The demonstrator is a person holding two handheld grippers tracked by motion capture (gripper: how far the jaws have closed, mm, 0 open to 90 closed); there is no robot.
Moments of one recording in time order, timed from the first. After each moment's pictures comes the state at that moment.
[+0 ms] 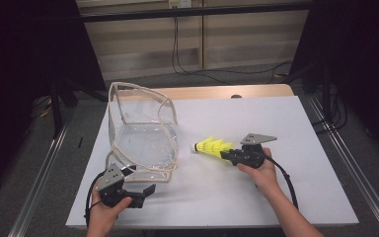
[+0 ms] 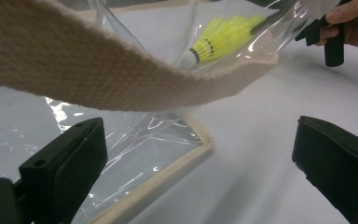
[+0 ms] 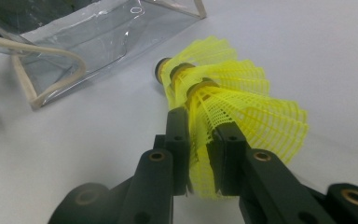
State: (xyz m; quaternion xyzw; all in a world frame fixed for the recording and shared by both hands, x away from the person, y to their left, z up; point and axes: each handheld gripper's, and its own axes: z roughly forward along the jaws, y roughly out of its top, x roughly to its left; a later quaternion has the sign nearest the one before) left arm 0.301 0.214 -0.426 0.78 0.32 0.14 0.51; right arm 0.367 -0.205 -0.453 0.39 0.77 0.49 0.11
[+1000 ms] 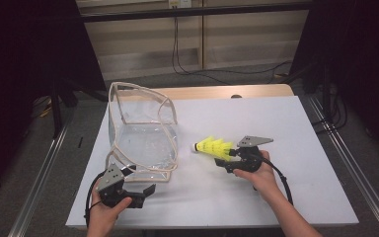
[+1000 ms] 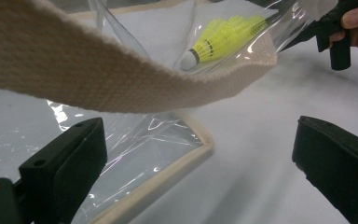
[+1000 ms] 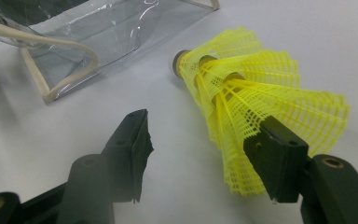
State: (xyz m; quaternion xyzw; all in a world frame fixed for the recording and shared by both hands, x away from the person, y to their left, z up) left arm 0.301 0.214 -0.425 0.78 0.32 0.14 0.51; right arm 0.361 -0.193 -0.452 0.39 0.77 0.48 0.11
